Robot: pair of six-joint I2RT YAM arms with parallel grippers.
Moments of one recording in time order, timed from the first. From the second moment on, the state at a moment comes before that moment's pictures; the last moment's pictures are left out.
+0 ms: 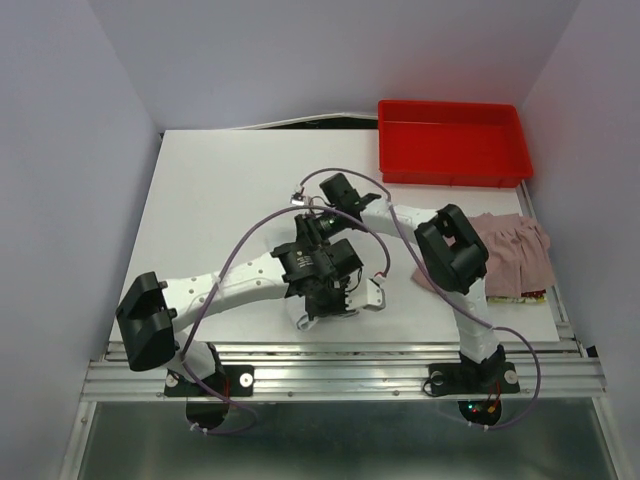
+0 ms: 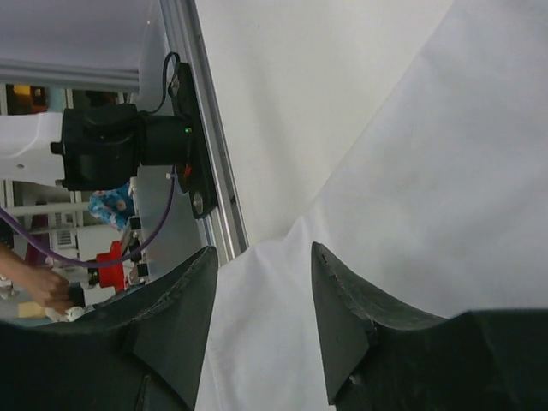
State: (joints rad) left arm -1.13 1.47 1.18 -0.94 0.16 0.43; right arm 0.65 2.16 1.57 -0.28 -1.05 0.34
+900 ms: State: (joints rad) left arm -1.02 1.47 1.38 -1.14 0.28 0.56; right arm 0.76 2.13 1.47 -0.35 -1.00 0.21
